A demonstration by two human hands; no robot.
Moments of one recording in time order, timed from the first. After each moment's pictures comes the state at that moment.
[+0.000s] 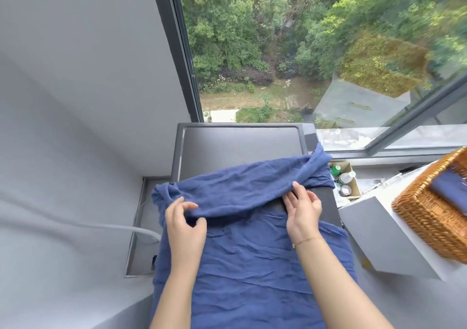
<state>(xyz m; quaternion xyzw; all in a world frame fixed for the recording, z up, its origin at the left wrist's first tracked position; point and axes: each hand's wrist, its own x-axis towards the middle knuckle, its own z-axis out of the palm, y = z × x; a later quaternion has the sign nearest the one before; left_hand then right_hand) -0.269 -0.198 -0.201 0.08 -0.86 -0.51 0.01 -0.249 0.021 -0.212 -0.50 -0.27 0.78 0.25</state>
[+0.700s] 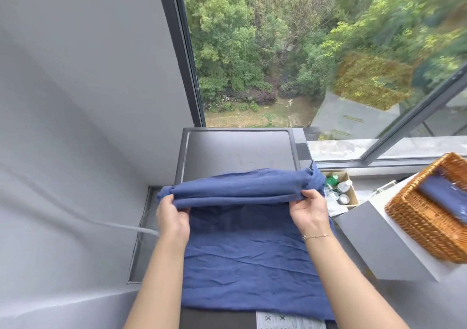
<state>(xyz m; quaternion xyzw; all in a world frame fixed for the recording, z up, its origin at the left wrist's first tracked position) -0.288 -0.211 -0.179 0.32 -0.42 -0.85 -0.05 -0.201 0.050 -0.189 -0.35 -0.14 0.91 0.20</state>
